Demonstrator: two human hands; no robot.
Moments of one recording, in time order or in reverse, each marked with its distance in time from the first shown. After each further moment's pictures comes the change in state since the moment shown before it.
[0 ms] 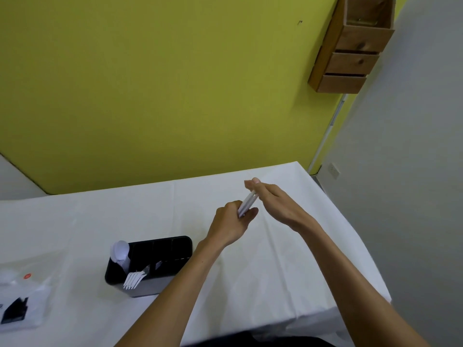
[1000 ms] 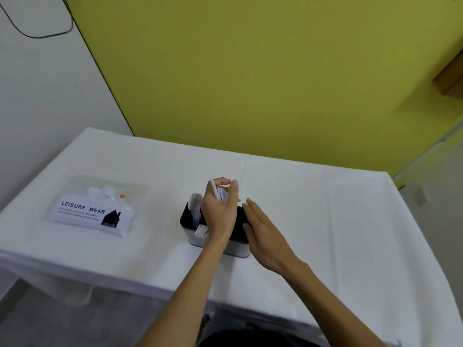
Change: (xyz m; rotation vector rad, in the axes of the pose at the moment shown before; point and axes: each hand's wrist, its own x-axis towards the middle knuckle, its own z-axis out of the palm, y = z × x) left_hand -0.058 -0.100 -0.068 -0.618 0.982 -0.119; right_hand -0.028 0.018 0.178 -0.484 -0.303 -0.357
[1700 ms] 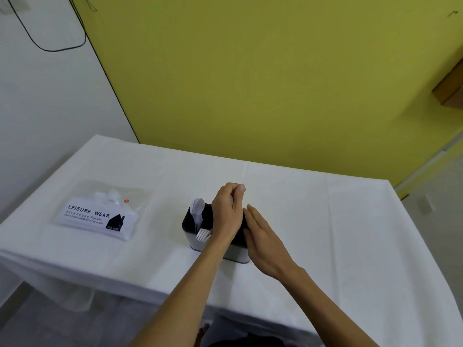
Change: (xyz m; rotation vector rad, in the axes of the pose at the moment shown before) left_hand 0.009 -0.014 0.008 0.245 -0.200 0.223; right_hand 0.000 0.003 0.006 0.005 0.041 -0.064
